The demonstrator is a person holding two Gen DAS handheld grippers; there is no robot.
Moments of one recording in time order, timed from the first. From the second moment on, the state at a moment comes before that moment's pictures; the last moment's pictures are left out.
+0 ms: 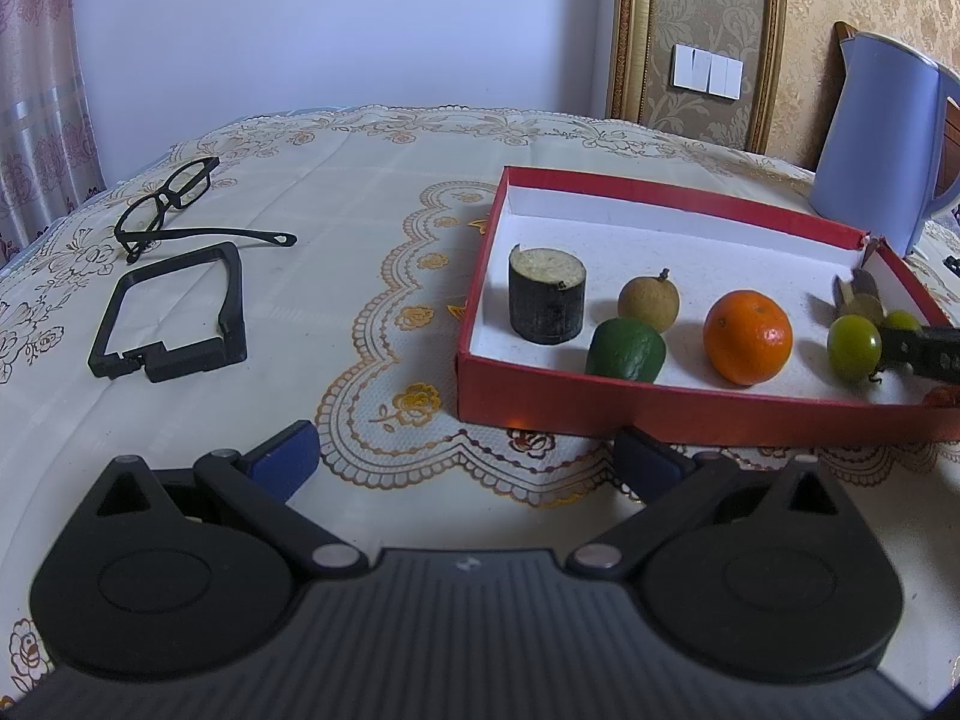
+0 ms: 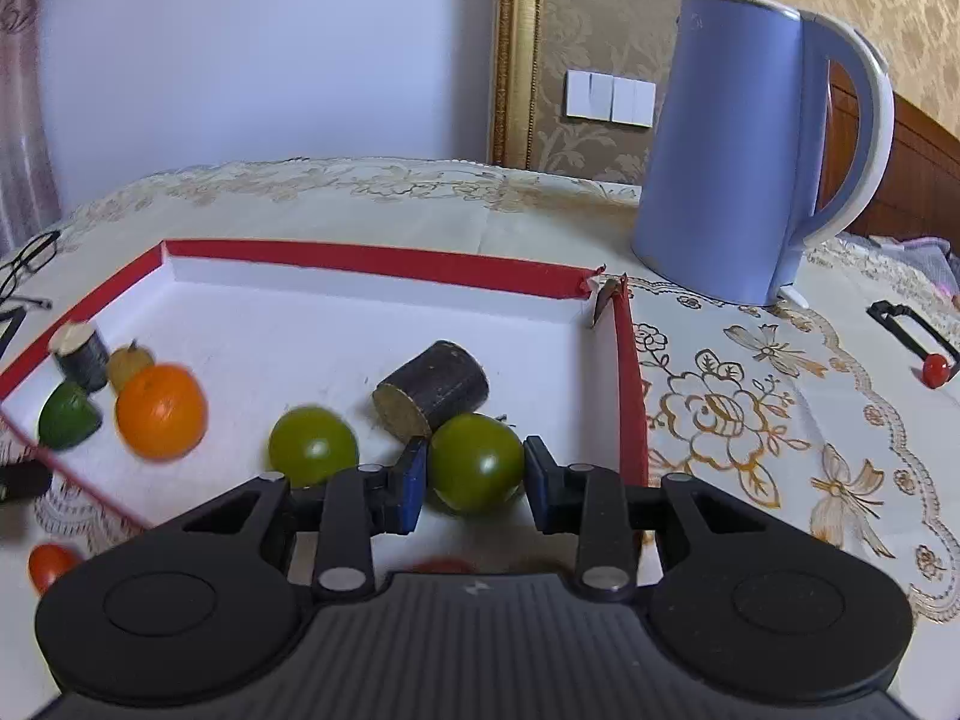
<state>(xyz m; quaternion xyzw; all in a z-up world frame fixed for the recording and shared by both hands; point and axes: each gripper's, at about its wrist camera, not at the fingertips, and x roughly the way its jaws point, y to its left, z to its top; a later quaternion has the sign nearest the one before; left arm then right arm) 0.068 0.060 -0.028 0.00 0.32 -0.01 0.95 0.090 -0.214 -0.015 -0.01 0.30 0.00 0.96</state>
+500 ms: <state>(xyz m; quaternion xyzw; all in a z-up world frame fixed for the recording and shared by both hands) 0.068 0.060 -0.028 0.00 0.32 -0.01 0.95 0.076 -0.220 -0.007 -0.01 0.27 0.00 0.96</state>
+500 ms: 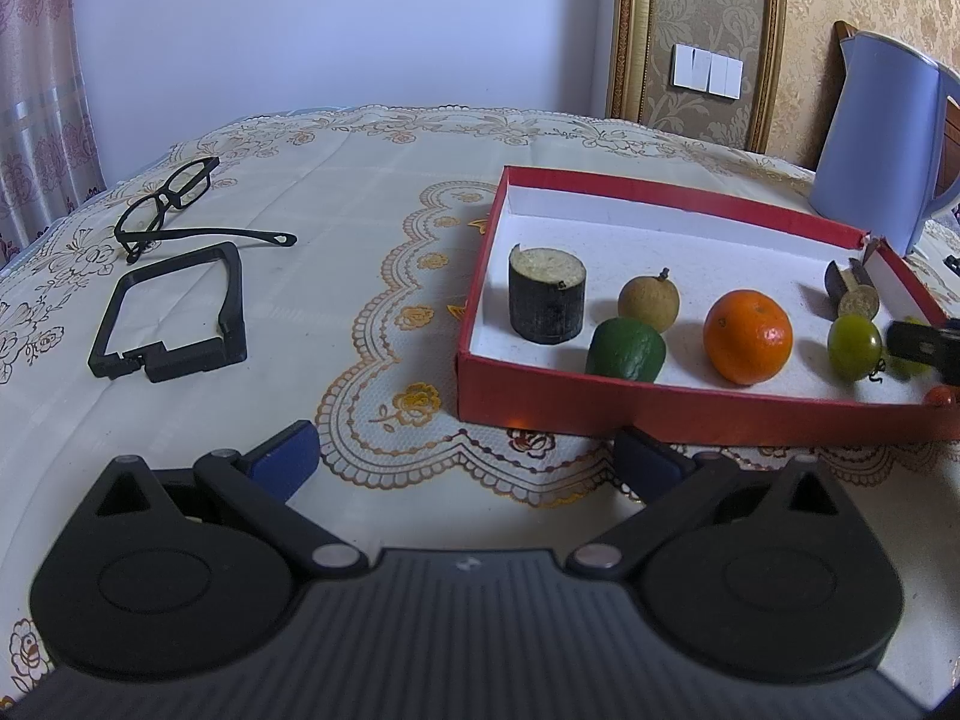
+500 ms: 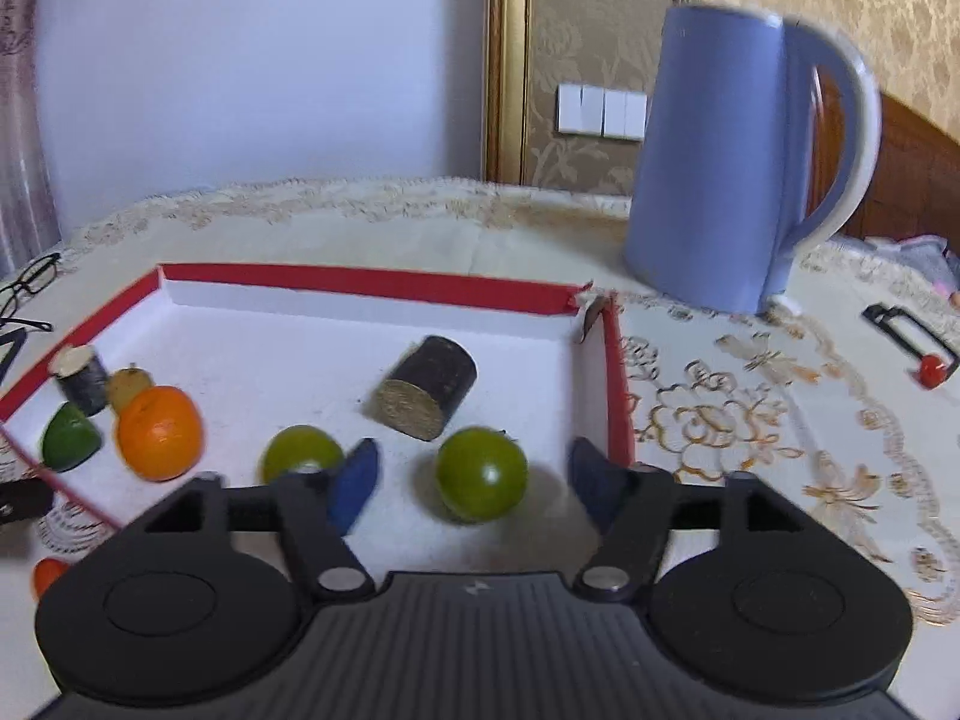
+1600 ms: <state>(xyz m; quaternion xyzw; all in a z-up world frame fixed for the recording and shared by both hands) 0.036 0.049 -0.014 0.00 0.30 -0.06 0.95 -0.001 -0.263 -0.028 0.02 0.31 -0.02 0.95</state>
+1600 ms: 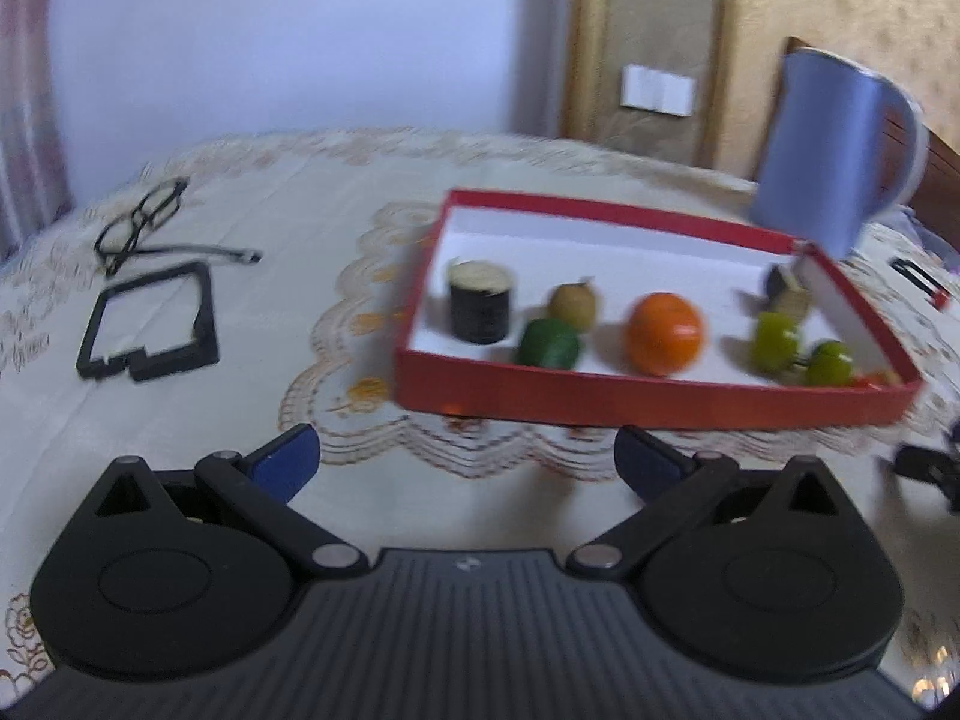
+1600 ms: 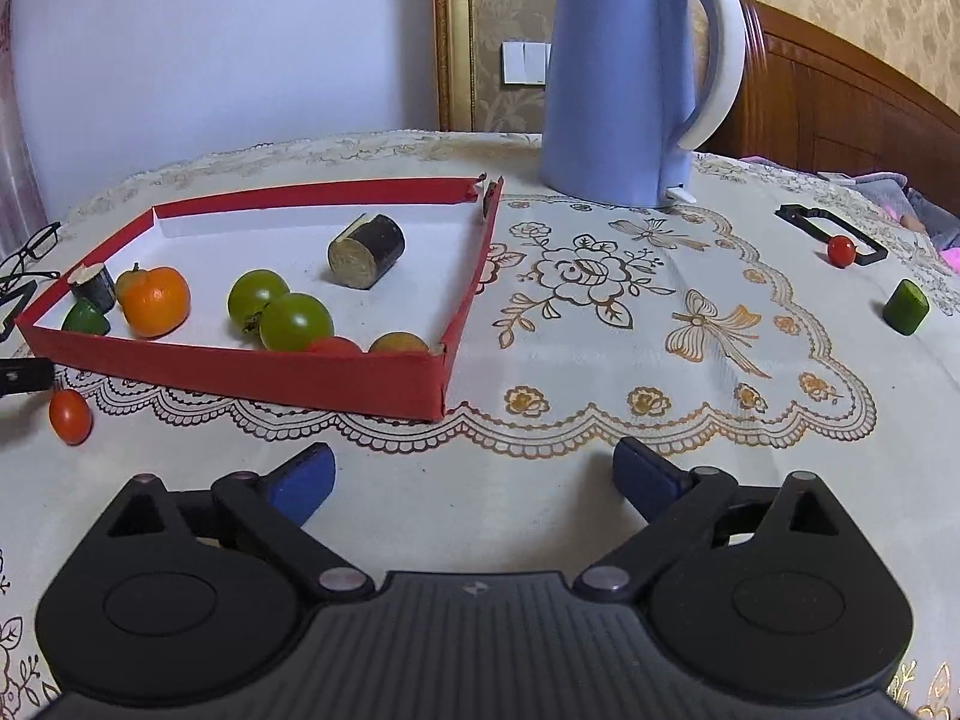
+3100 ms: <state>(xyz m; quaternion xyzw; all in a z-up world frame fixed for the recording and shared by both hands) 0.033 -0.040 0.008 0.04 0.27 -0.17 0.95 -0.001 -0.264 -0.028 0.03 0.31 -0.01 0.95</state>
